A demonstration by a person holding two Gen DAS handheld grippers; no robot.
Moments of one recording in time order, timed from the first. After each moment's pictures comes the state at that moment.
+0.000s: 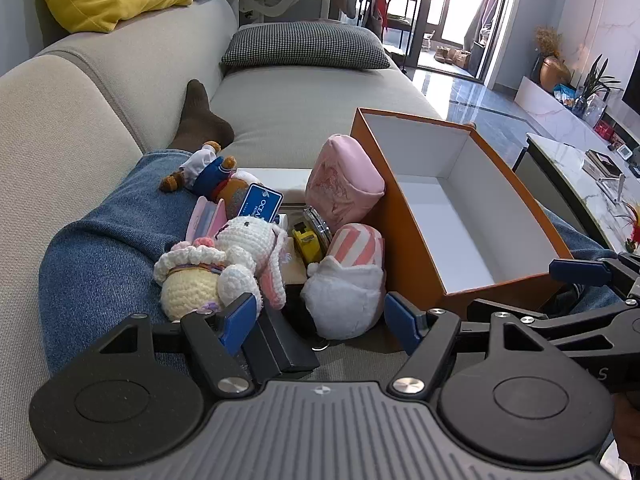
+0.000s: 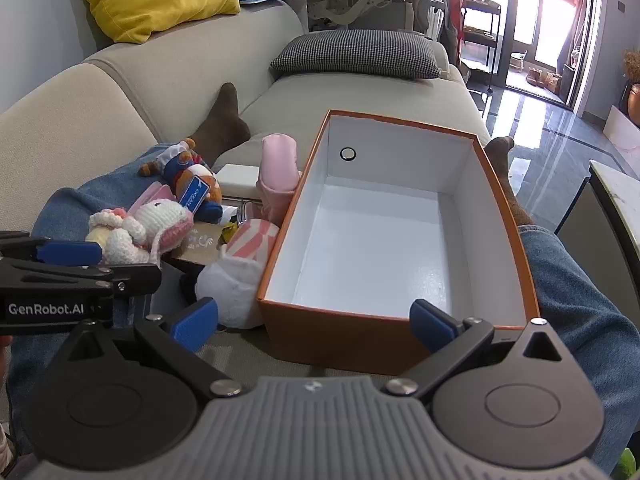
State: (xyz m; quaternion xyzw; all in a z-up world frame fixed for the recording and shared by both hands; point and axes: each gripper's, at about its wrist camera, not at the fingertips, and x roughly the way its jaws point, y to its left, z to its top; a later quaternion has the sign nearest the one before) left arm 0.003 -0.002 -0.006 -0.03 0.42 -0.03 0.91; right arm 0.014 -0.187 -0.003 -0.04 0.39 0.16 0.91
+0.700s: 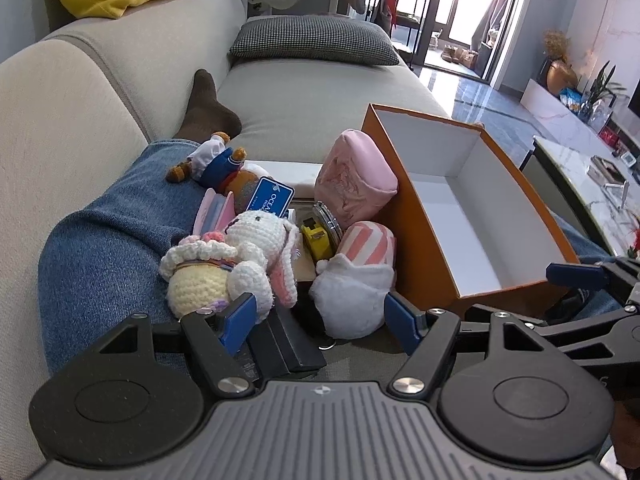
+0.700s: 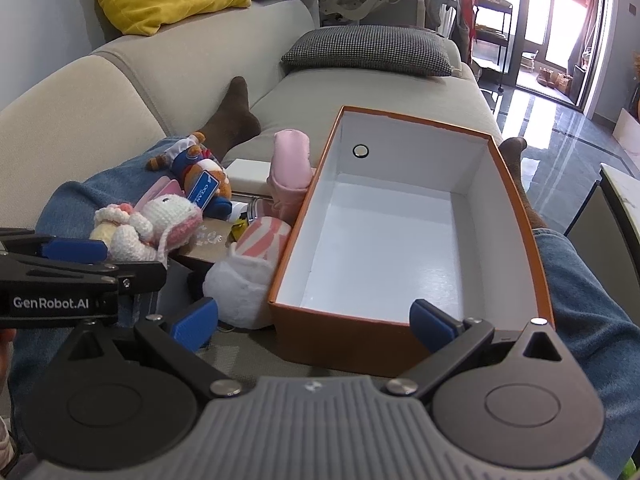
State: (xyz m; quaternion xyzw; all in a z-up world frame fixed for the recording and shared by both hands) left arm 0.009 0.010 -0.011 -0.05 0.43 -0.03 0.90; right arm 0.020 -0.178 -0.005 -0.05 0.40 0.17 0.90
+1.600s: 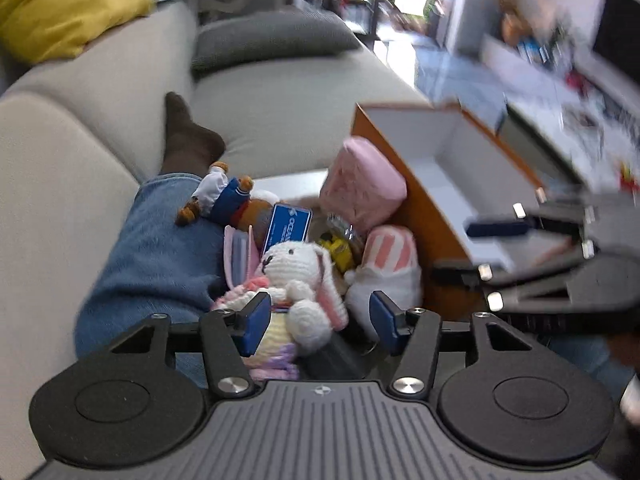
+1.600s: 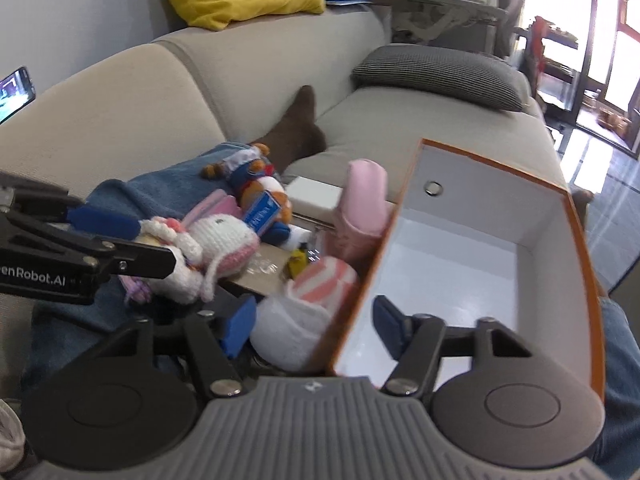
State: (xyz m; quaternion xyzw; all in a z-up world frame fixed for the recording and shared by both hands) left arm 0.032 0.041 0.009 0.06 0.45 -0.10 0.89; right arm 0.051 -0.137 -0.003 -0.08 0.37 0.27 0.88
